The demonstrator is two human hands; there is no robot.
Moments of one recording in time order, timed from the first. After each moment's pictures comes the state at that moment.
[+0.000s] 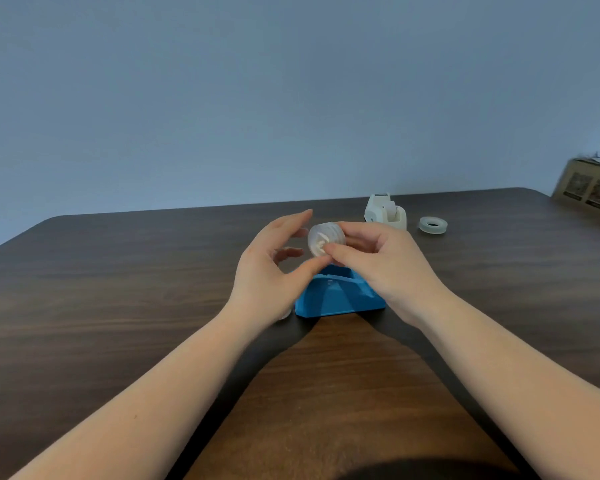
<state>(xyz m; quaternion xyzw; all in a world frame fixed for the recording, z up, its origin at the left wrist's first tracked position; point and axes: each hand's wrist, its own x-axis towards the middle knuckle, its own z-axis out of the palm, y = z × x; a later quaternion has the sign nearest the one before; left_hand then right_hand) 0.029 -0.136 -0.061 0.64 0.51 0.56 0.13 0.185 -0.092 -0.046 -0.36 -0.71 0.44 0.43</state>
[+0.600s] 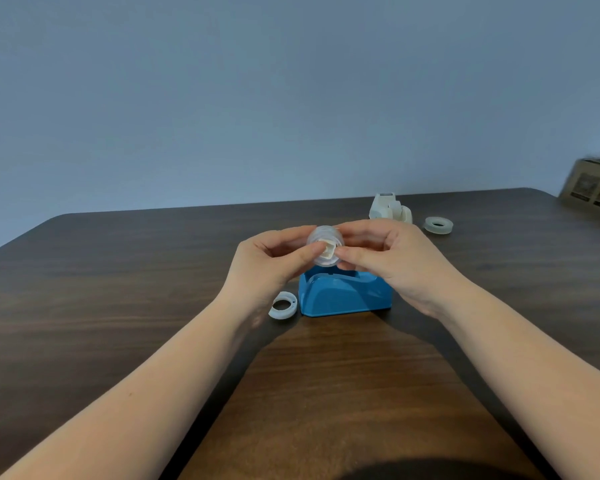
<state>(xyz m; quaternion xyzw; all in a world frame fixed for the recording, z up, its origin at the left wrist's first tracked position) 0.022 -0.136 -0.053 0.47 0.45 0.63 0.43 0.193 -0.086 -0.038 -0.34 -0.71 0.48 0.39</state>
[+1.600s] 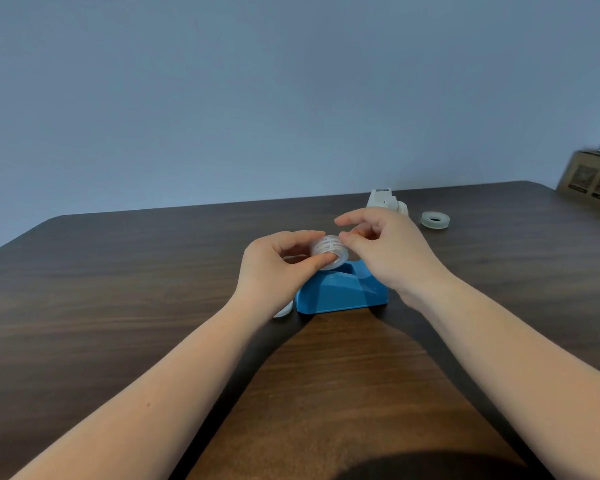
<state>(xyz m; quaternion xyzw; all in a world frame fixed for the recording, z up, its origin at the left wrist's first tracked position) 0.033 -0.129 -0.057 0.58 0.58 0.53 0.21 0.182 -0.081 -0.039 -0.46 -0.73 0.31 0.39</state>
